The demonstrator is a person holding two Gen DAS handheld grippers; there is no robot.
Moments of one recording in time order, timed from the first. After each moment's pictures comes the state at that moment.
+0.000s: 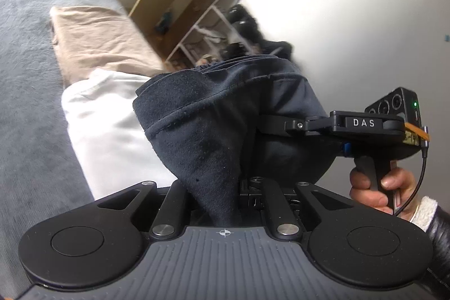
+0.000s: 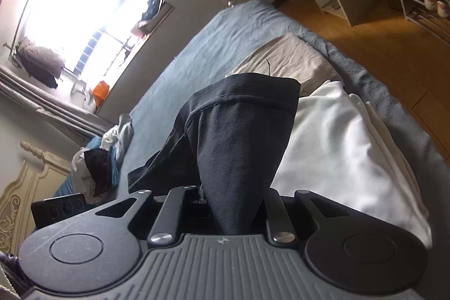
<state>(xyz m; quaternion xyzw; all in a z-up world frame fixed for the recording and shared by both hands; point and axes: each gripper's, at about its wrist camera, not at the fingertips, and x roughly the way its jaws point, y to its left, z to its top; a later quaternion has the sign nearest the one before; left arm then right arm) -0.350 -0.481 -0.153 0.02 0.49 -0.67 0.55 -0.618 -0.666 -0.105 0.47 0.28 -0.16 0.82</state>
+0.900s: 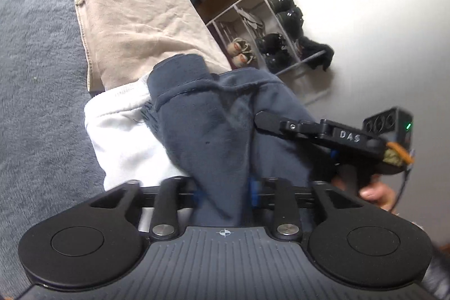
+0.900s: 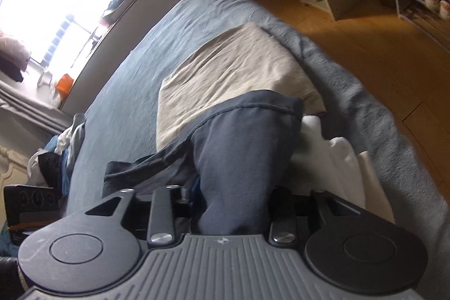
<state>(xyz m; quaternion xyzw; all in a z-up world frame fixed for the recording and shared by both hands) -0.287 -0.541 -0.216 -0.03 0.59 -0.62 0.52 -0.559 -0.751 -0.196 0.45 0.31 -0.22 0.81</state>
